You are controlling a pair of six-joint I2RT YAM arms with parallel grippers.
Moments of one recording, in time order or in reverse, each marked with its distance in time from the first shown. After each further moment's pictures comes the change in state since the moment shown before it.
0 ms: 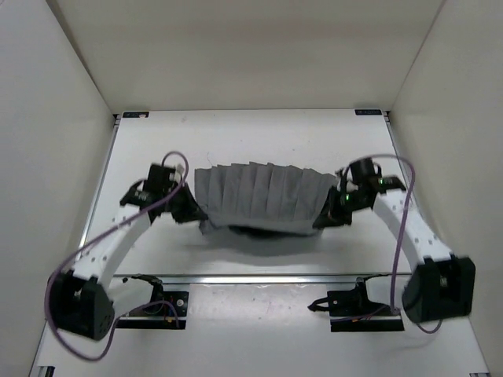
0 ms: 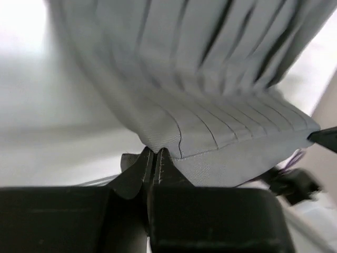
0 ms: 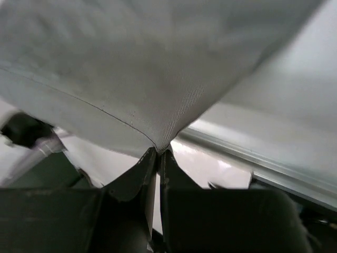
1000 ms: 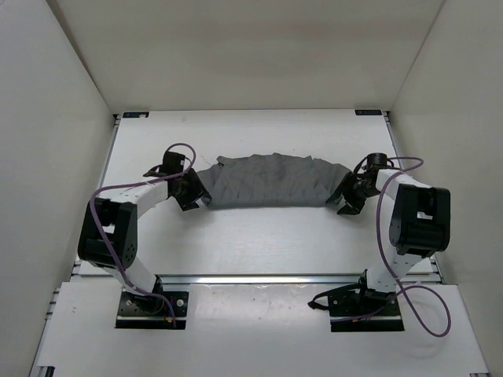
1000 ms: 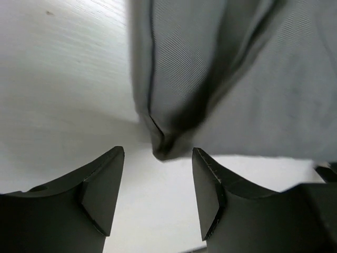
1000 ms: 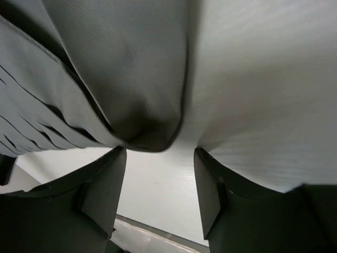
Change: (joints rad) left arm 0.098 0.574 0.186 0.337 -0.135 -0.060; right arm -0.306 0.589 0.169 0.404 0.176 0.068
